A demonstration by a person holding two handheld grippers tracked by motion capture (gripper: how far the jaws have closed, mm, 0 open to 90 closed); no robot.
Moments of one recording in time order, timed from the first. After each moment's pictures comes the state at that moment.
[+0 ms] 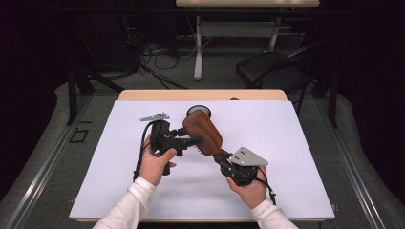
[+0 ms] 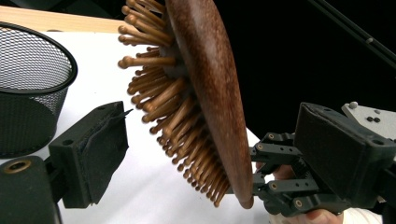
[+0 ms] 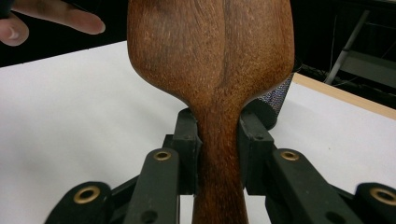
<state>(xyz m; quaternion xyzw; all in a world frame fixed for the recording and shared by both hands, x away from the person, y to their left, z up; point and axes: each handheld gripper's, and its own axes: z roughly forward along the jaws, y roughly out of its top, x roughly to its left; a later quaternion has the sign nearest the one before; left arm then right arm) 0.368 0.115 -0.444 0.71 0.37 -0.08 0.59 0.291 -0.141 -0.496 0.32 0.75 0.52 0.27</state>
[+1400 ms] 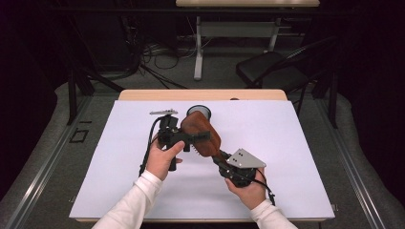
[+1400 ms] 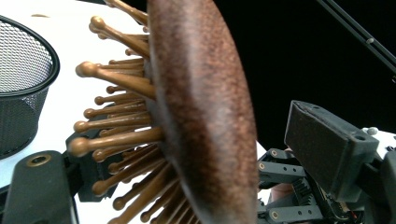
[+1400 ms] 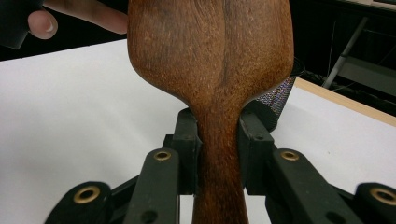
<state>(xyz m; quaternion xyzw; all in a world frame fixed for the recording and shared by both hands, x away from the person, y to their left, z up) 0.382 0.097 -0.442 0.71 0.38 -0.11 0.58 0.288 -0.138 -0.497 0.31 0.75 0.51 0.28</state>
